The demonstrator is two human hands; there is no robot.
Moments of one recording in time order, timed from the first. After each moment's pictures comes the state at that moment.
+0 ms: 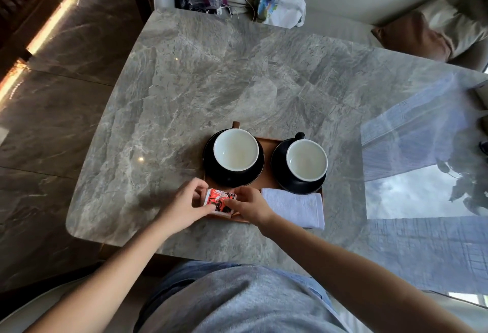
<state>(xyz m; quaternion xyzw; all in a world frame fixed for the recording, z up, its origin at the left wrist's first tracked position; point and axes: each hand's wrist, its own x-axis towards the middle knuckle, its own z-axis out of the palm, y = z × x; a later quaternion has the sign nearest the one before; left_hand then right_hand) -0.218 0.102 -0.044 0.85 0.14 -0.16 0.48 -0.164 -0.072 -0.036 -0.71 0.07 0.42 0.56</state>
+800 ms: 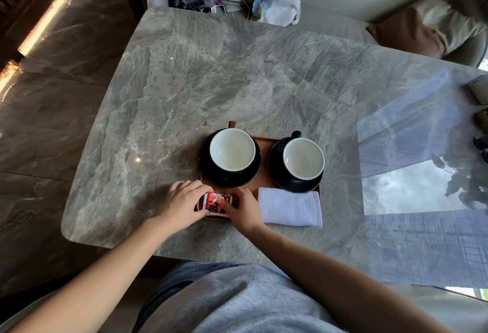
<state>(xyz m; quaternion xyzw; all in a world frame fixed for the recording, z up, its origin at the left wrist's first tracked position) -0.208 0.110 -0.070 0.97 -0.04 -0.14 0.19 -0.178 -0.064 -0.064 -0.89 -0.03 0.26 0.39</state>
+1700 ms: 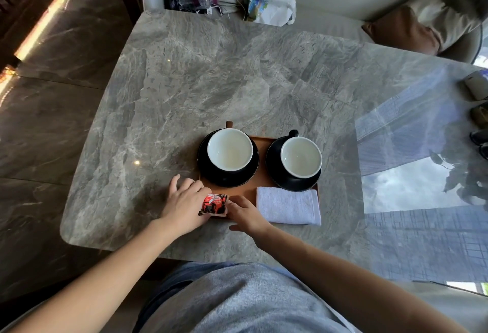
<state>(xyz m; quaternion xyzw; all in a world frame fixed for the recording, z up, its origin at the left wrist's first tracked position) -0.208 0.094 -0.056 0.98 -0.05 -0.16 0.09 -0.183 -0.071 -0.030 -0.73 0.13 0.44 0.50</state>
